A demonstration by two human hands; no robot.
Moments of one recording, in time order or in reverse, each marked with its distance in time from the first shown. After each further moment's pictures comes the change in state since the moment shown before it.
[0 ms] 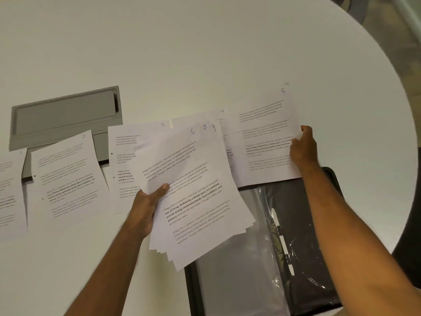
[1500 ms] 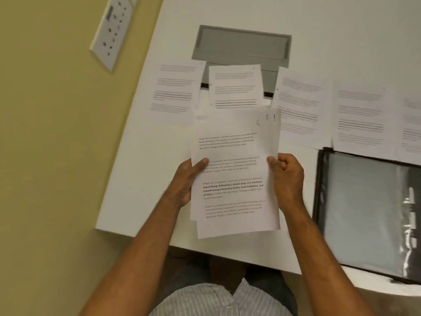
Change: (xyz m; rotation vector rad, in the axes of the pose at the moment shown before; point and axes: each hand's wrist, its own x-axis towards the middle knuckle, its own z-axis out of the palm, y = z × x) left_hand -0.176 -0.025 -0.390 -0.195 -0.019 0.080; right_hand -0.519 -0.158 0.262 0.301 -0.325 -0.100
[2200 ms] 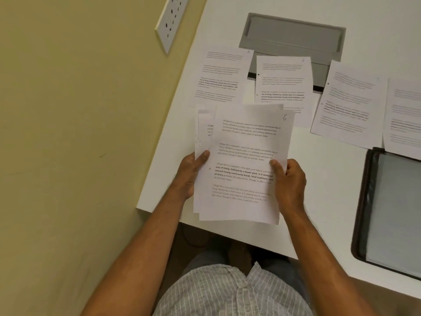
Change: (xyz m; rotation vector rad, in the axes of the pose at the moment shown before) left_hand -0.041 0.022 -0.126 -0.010 0.118 0.055; right_hand -0.083 0.007 0.112 -0.128 -0.050 -0.039
